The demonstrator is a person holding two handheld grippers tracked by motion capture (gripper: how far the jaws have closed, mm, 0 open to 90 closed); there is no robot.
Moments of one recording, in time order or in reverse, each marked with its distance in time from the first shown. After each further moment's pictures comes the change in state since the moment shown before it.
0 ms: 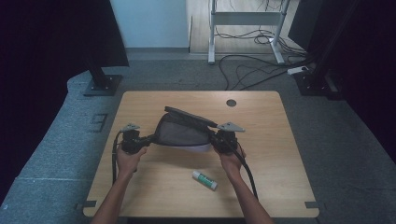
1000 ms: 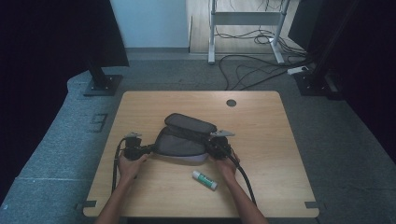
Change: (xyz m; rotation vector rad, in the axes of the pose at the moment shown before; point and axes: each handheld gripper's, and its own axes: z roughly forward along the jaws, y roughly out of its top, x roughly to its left) left arm 0.024 -0.033 0.026 0.119 0.023 -0.063; right arm -0.005 -0.041 0.046 0.178 0.007 0.013
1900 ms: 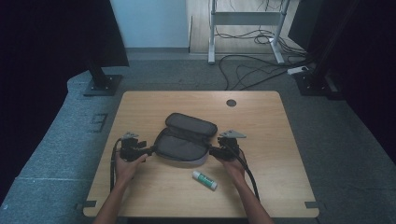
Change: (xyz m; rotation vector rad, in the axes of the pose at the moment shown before) left arm -0.007 -0.002 -0.021 -0.063 0.059 0.059; right arm -0.014 -0.002 -0.033 -0.105 0.027 0.005
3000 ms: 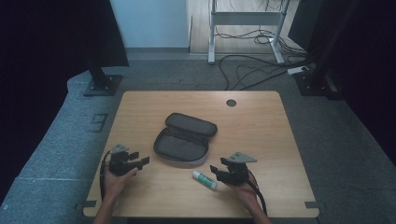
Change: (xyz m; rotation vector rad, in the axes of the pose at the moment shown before) left arm 0.002 -0.038 -0.039 -0.005 -0.012 0.030; right arm 0.014 -0.055 -0.060 0.007 0.140 -0.096
